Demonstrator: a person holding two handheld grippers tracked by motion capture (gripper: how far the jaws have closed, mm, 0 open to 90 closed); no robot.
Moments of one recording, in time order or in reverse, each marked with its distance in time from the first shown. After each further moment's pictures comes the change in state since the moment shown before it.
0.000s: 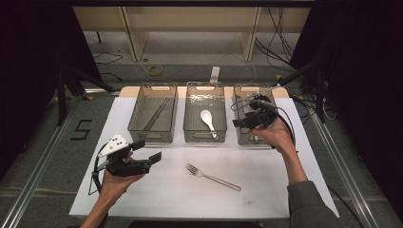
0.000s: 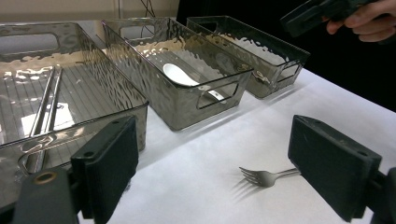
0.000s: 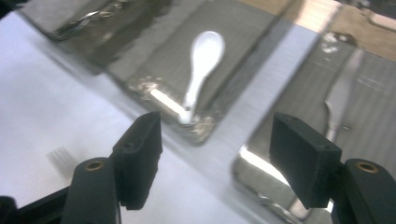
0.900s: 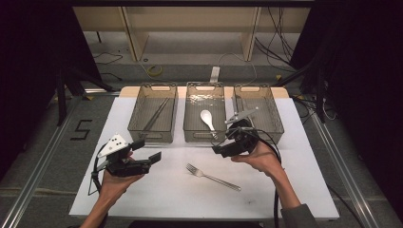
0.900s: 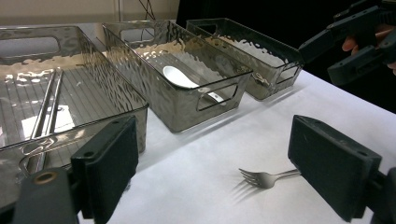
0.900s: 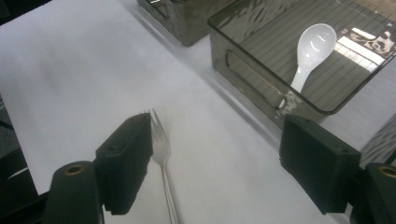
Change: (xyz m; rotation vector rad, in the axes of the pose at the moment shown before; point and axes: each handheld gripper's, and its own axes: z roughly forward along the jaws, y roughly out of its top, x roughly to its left) left arm -0.001 0.000 -0.001 -0.009 0.000 0.006; right arm 0.080 -0.030 0.004 0.020 0.134 -0.167
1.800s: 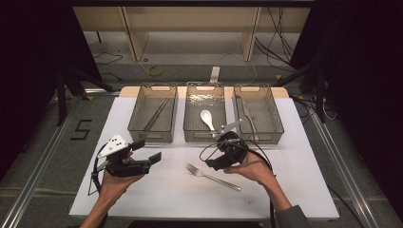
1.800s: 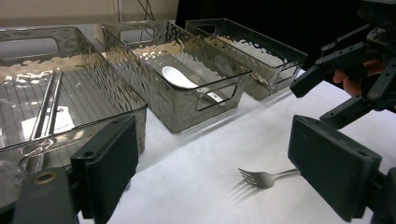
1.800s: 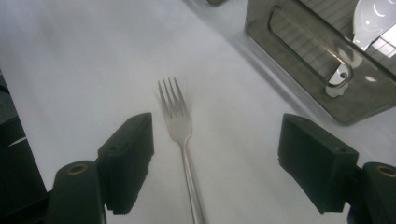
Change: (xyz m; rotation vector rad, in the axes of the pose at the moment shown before) left arm -0.001 0.000 0.000 -0.002 -0.002 0.003; right arm 0.020 -0.013 0.032 0.112 0.028 -0.063
